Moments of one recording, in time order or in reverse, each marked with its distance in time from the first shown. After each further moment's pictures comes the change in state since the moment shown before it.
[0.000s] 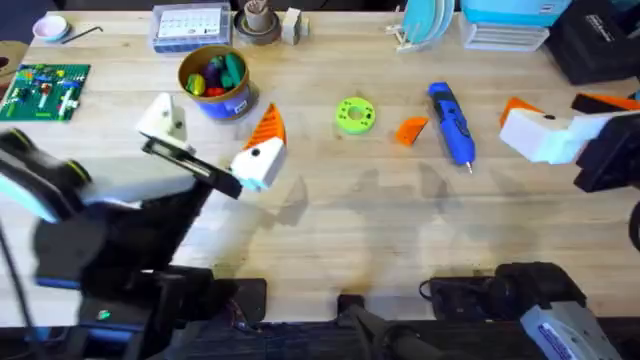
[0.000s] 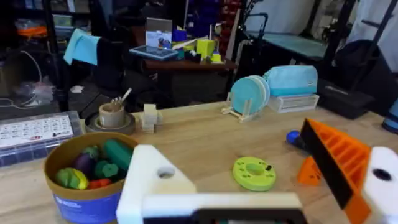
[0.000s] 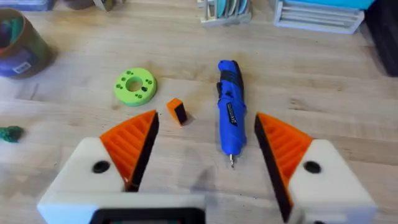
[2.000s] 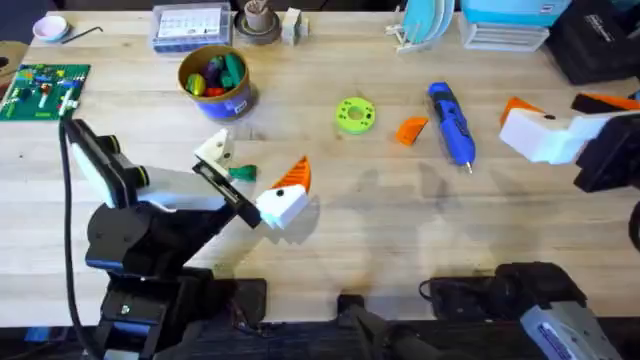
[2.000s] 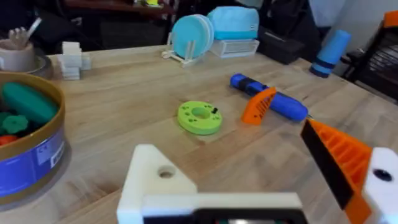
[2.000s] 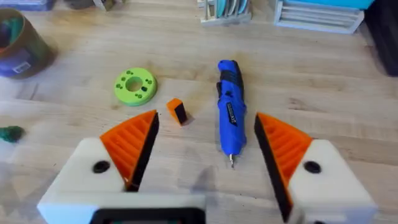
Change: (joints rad) left arm -0.006 -0.092 -0.128 -0.133 0.263 -0.049; right arm 0.000 0.000 0.000 0.000 0.000 0.000
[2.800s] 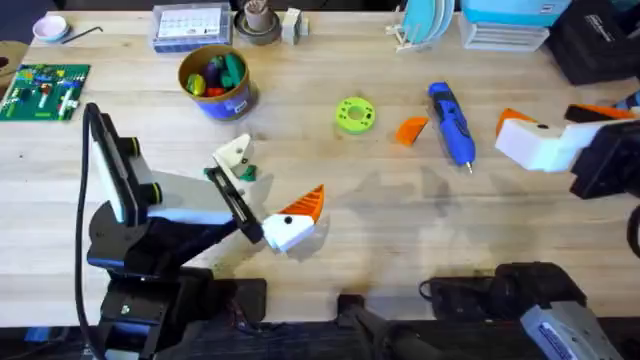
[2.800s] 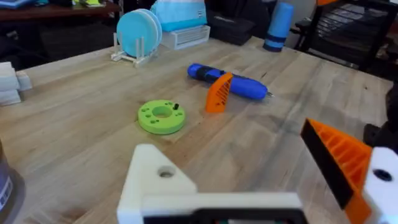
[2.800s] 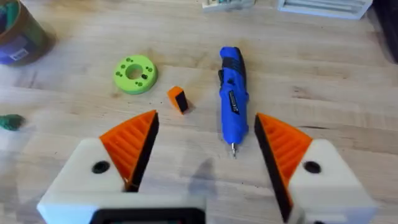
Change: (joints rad) left arm 0.000 0.000 0.000 -0.016 0.226 0.116; right arm 0.000 0.004 0.001 -0.049 -0.007 -0.006
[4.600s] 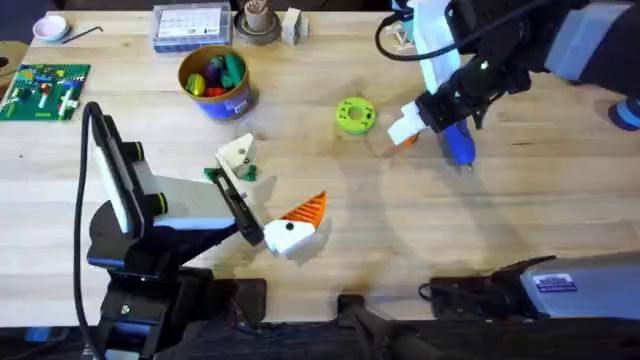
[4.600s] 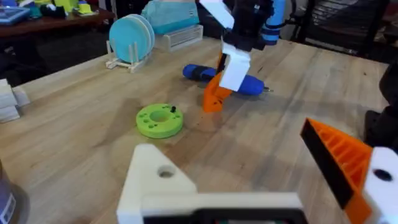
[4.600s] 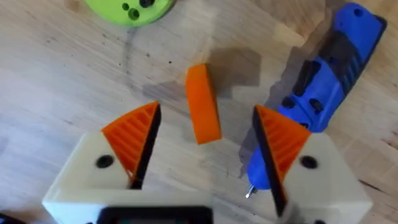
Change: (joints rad) left arm 0.000 0.000 0.000 -0.003 0.036 0.080; right arm 0.262 1.064 0.238 0.082 0.087 -0.212
